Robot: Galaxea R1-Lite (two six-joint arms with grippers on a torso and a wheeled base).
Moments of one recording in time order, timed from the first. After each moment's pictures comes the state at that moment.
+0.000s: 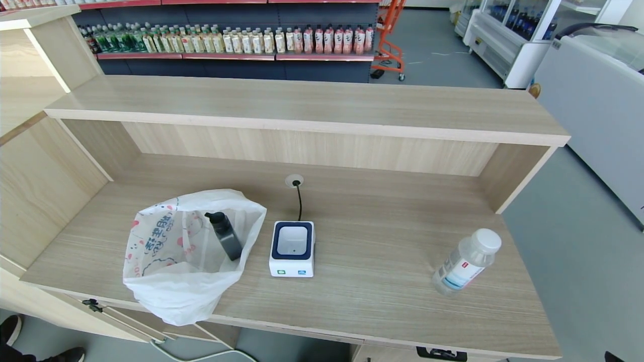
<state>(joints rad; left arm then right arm) 0.00 0.00 0.00 0.00 0.05 -0.01 0.42 0.52 -0.26 0.05 -0.33 -0.04</state>
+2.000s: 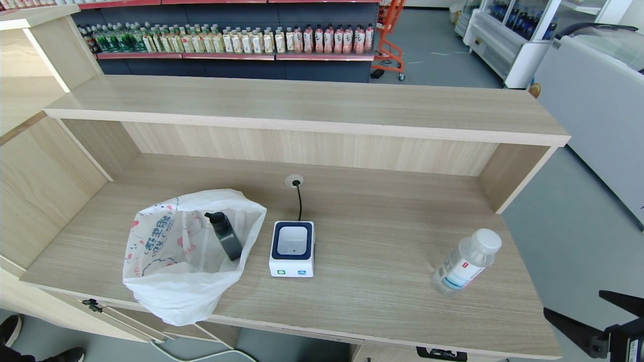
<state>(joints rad) 0.00 0.00 0.00 0.00 0.05 -0.01 -0.01 0.99 -0.19 -0.38 0.15 -0.17</state>
